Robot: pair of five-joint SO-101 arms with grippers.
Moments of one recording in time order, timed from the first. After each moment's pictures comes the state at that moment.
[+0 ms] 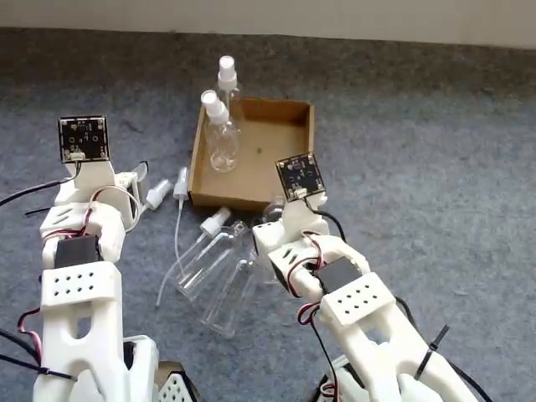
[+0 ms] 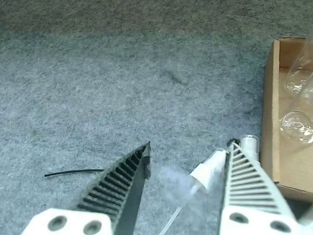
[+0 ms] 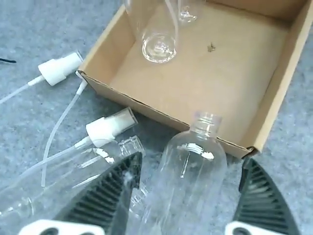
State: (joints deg) left arm -17.5 -47.2 58.4 32.3 -1.0; right arm -33.1 -43.9 64.3 28.4 -7.3
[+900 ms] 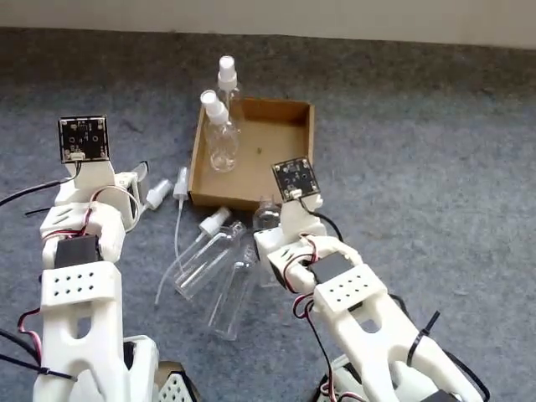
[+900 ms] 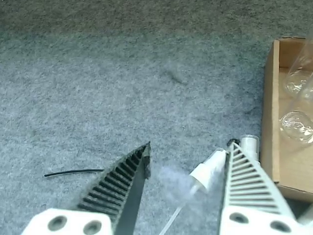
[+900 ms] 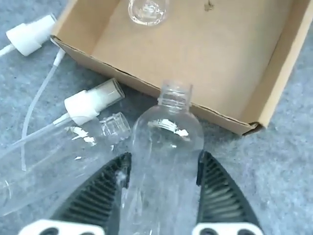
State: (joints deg) left arm -17.5 -47.2 58.4 32.3 -1.0; right arm -32.4 -36.7 64.3 28.3 -7.6
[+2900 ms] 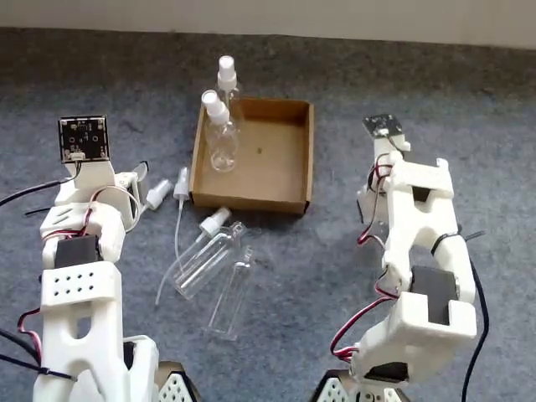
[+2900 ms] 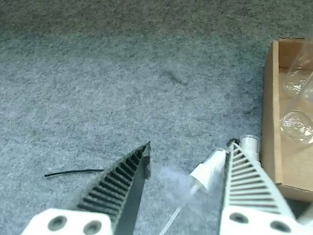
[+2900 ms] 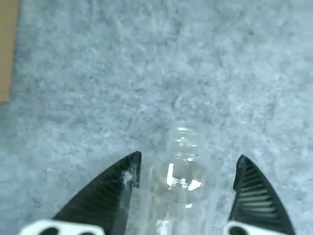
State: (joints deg) left arm -17.5 -47.2 58.4 32.3 -1.0; right arm 5.3 8.4 16.7 61.4 24.4
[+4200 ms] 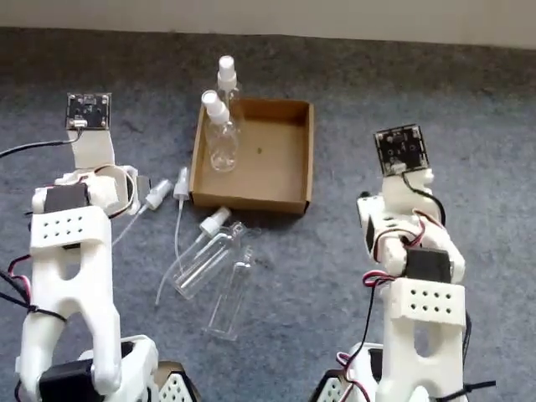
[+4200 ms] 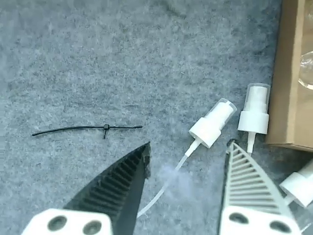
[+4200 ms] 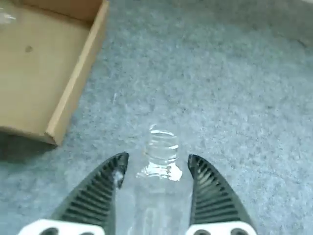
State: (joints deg) left arm -18.5 -26.3 38.4 52.9 -2.4; right arm 3.9 -52.5 52.7 46.2 20.5
